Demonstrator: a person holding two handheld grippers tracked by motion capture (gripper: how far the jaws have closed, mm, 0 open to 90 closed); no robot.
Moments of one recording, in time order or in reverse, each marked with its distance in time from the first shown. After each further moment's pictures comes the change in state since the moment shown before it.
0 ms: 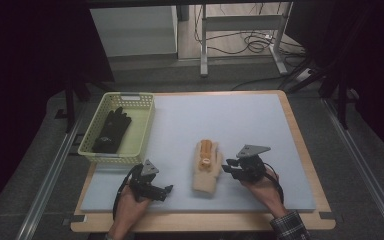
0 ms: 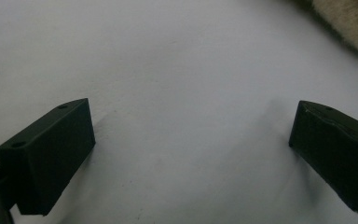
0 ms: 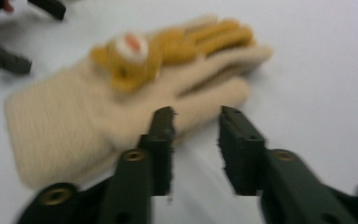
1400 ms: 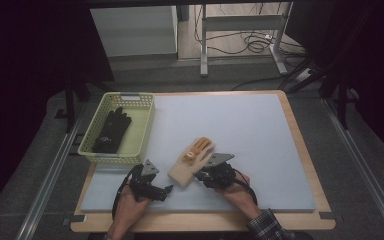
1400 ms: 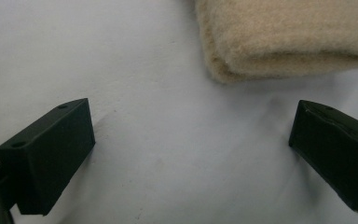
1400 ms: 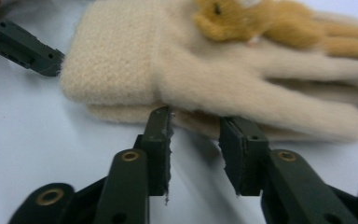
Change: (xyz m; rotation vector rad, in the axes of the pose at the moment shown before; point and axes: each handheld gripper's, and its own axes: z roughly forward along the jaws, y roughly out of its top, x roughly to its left) left arm -0.001 0.000 0.000 0.001 0.003 0.000; right arm 0.054 0.019 0.059 0.035 0.046 -0.127
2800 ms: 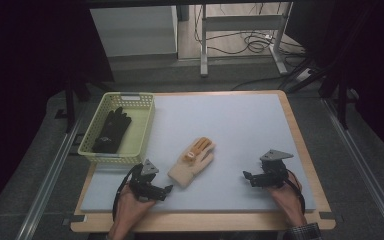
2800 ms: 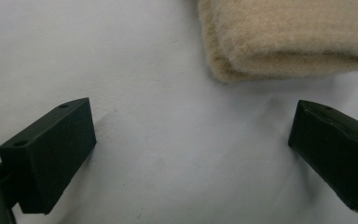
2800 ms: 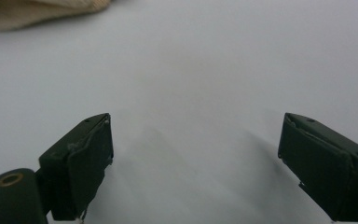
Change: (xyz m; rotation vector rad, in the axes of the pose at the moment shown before) left arm 0.001 0.000 0.000 0.004 -0.006 -0.004; right arm -0.084 -0.085 -0.087 0.030 -0.268 0.228
